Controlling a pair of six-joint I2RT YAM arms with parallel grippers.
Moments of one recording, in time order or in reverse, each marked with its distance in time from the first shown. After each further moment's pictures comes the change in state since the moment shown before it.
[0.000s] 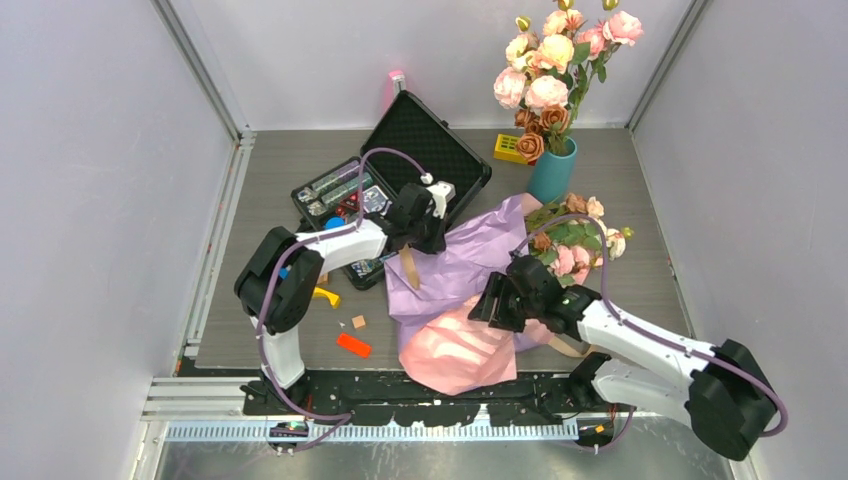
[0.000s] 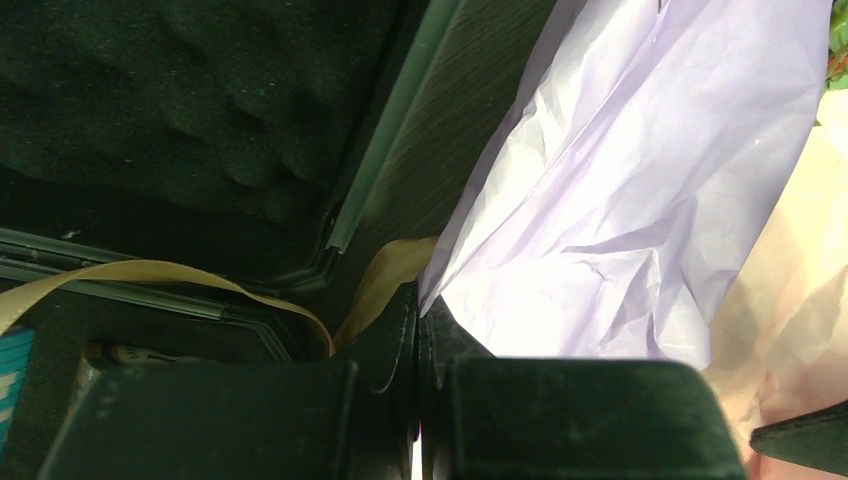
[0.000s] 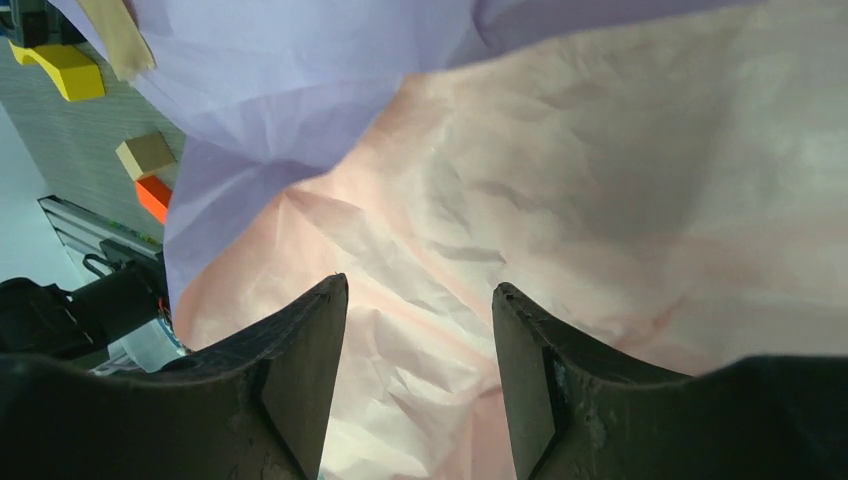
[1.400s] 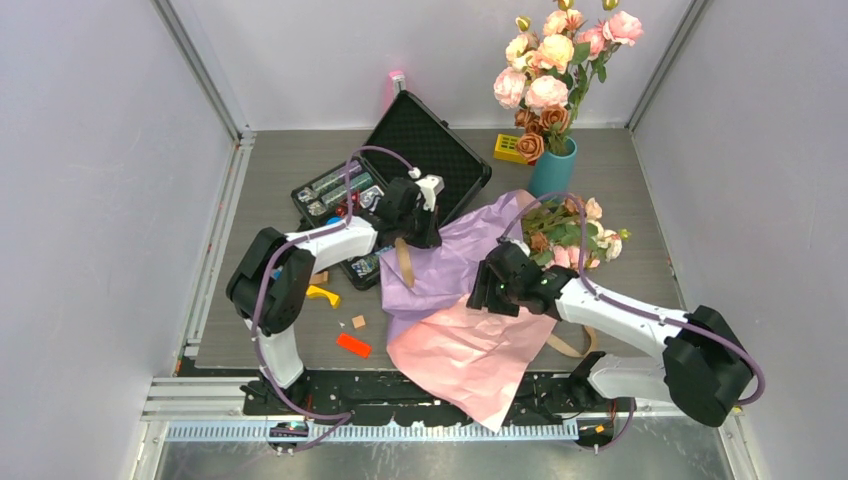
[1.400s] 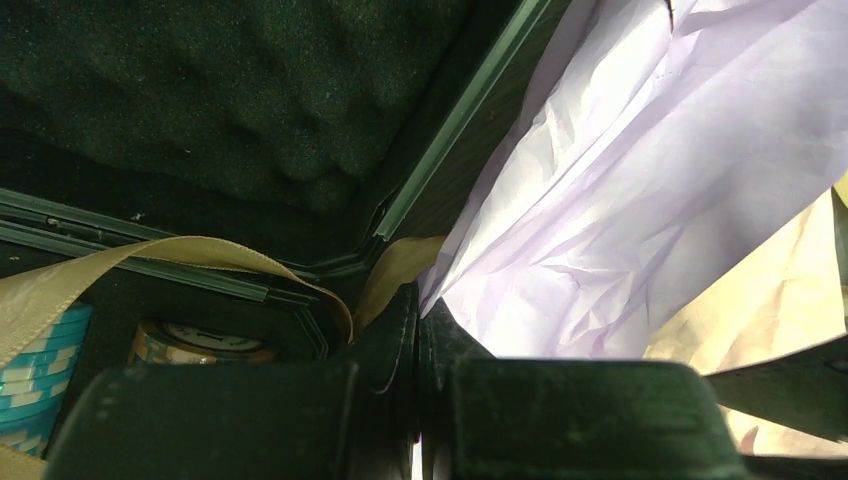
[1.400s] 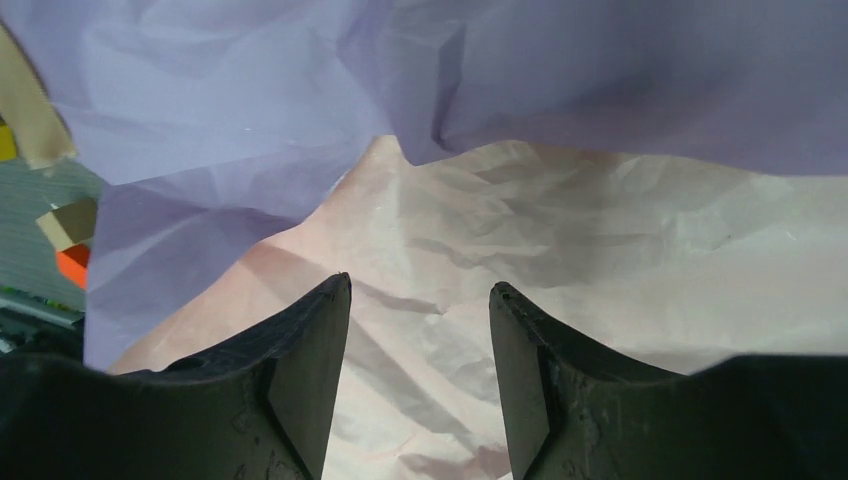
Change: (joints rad) left arm 0.060 -0.028 -0.021 0.016 0.076 -0.052; right arm 0.041 0.148 0.181 -0.106 0.174 -0.077
